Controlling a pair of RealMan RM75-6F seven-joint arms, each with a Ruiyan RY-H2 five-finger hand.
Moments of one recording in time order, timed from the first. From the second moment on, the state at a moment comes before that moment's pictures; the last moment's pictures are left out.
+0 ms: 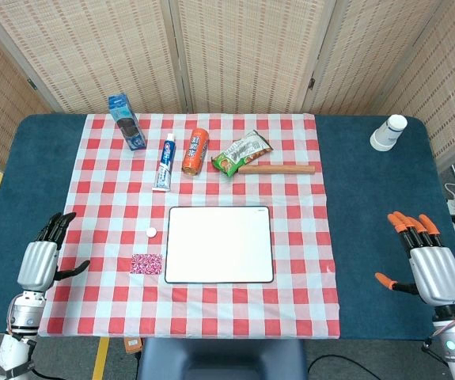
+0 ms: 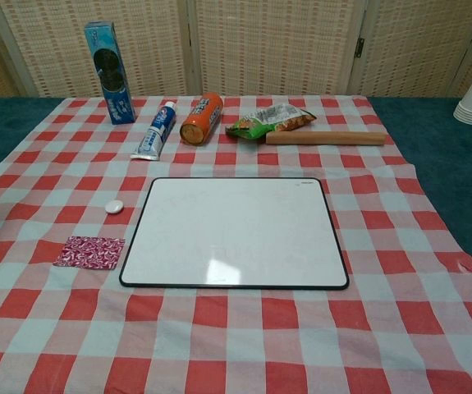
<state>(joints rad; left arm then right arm) -0.27 -1.46 -0.11 -1.26 1.48 1.43 -0.18 0.13 -1.02 0.07 -1.83 -1.48 1.42 -0.12</state>
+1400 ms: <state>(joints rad) -0.35 -1.33 -0.03 -1.61 1.63 1.30 0.21 0.14 -1.01 0.06 -1.84 -1.50 1.40 -0.11</state>
